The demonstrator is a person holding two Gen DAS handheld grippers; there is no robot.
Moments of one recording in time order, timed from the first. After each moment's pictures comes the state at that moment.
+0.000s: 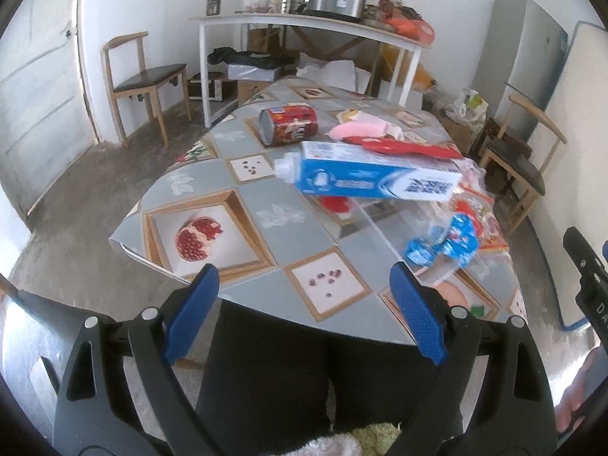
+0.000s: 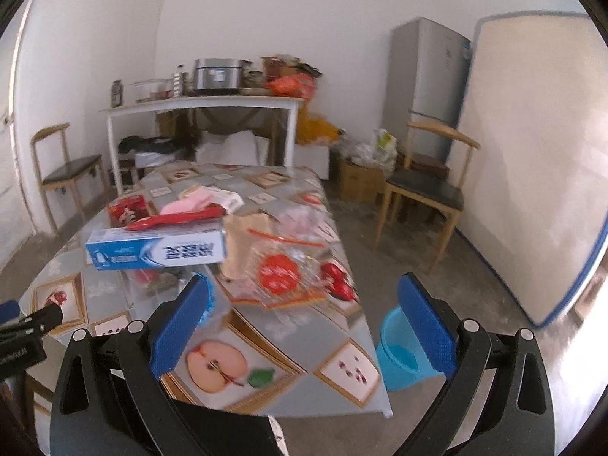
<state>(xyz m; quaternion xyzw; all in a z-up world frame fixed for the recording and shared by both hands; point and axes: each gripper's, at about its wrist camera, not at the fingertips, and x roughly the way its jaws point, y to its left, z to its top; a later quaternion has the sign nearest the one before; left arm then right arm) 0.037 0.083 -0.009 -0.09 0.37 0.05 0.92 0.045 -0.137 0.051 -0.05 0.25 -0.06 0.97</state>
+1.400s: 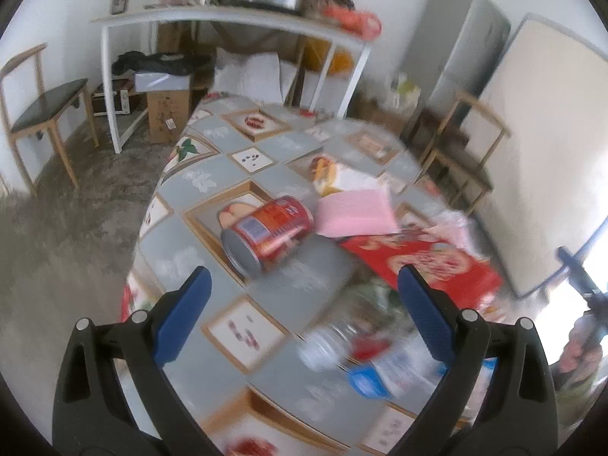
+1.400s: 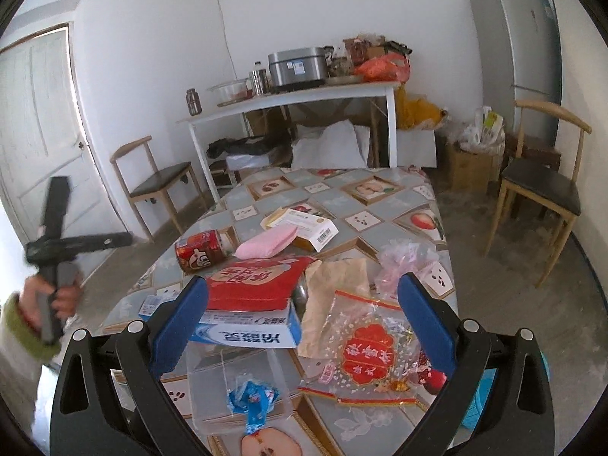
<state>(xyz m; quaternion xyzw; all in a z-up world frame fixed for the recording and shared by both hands) 0.287 0.194 0.023 -0.06 0.41 -0.15 0.90 0.186 -0.172 0.073 0.05 0.30 0.15 0.94</state>
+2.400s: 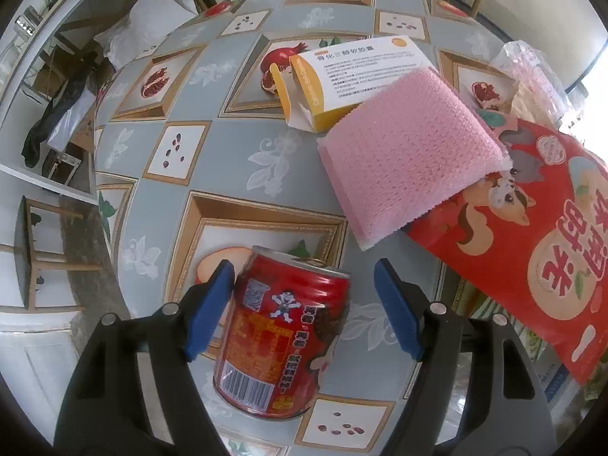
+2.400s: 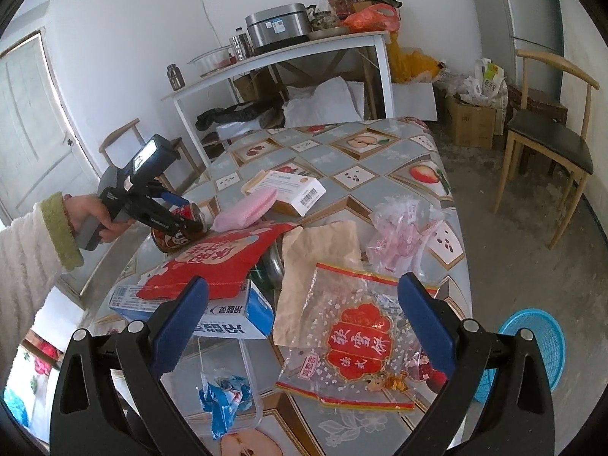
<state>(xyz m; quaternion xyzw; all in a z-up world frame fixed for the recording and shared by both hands) 0.438 0.097 -0.066 0.26 0.57 -0.21 0.75 0.224 -0.187 0.034 0.08 0.37 0.15 0.91</state>
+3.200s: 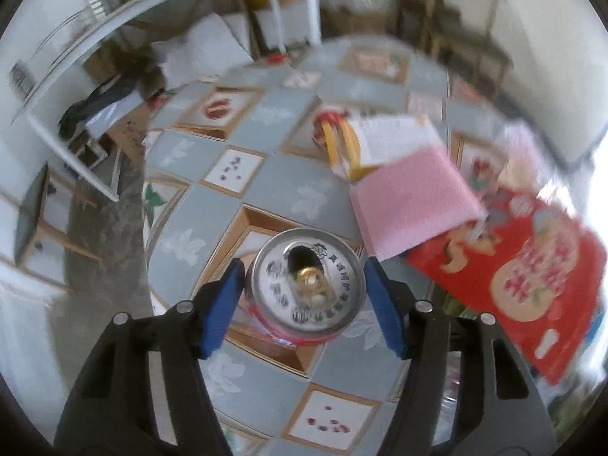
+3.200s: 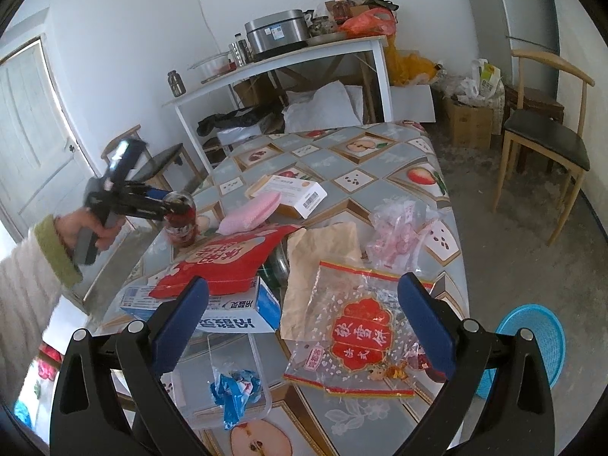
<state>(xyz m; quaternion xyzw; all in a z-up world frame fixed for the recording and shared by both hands) 0.404 0.146 -0.014 0.13 0.48 -0.17 0.85 0.210 -0.189 0.044 0.09 0.36 0.15 0.91</state>
